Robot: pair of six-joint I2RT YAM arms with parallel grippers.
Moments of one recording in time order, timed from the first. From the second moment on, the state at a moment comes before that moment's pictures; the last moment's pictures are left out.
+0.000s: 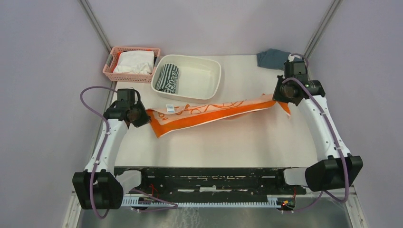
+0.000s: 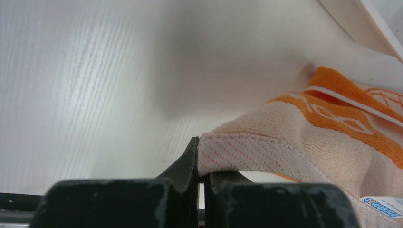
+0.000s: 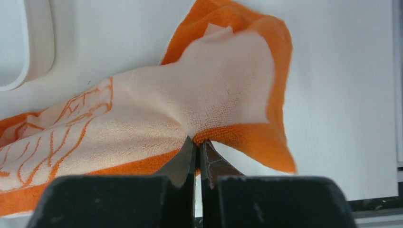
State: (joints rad) left arm 0.02 1.12 0.93 -0.79 0.04 -0.47; right arm 0.09 1.34 1.31 -0.91 0.12 0.36
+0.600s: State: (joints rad) left arm 0.07 1.24 0.80 -0.69 0.09 -0.51; right arm 0.06 1.49 1.17 -0.90 0.11 0.29
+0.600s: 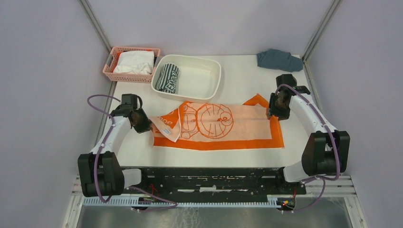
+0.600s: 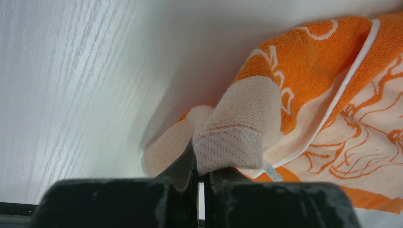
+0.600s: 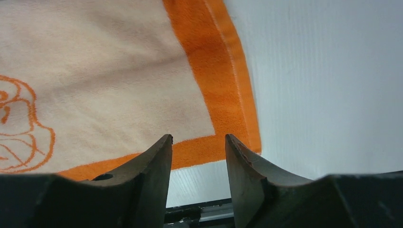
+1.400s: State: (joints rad) left arm 0.07 1.41 0.86 -0.58 -0.04 -0.51; right arm -0.27 1.33 0.72 -0.81 0.01 0.49
